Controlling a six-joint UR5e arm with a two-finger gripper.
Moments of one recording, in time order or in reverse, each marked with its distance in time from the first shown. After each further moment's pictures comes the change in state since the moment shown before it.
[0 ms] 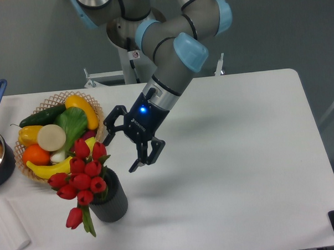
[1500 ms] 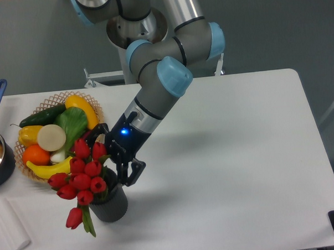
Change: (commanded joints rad) arm -0.087 -0.100 0.094 0.028 0.011 -0.112
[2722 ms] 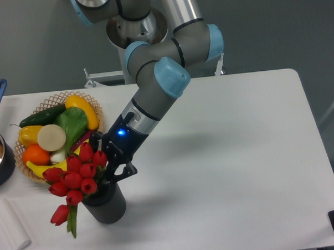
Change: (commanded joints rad) arm 0.002 0.009 0.014 0.012 -0.014 -0.008
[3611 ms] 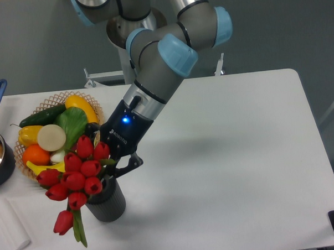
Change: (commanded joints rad) arm 0.049 0.066 0.098 -0.003 -0.095 -0.261
